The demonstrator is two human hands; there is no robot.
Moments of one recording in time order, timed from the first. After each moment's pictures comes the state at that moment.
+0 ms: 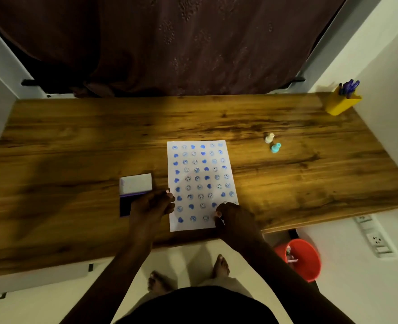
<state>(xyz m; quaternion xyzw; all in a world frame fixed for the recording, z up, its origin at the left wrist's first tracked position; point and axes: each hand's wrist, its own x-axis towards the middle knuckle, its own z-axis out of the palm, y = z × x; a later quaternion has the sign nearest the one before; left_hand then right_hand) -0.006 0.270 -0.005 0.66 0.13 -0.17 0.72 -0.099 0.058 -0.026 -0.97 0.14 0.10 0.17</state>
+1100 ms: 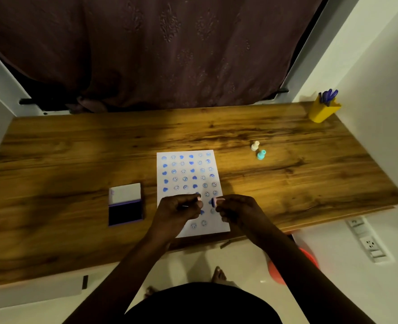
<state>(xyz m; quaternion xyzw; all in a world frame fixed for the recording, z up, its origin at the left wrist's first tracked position) -0.024 0.198 0.022 0.67 -0.06 -0.25 0.69 -0.098 -0.002 0.016 -0.56 0.27 0.07 0.78</state>
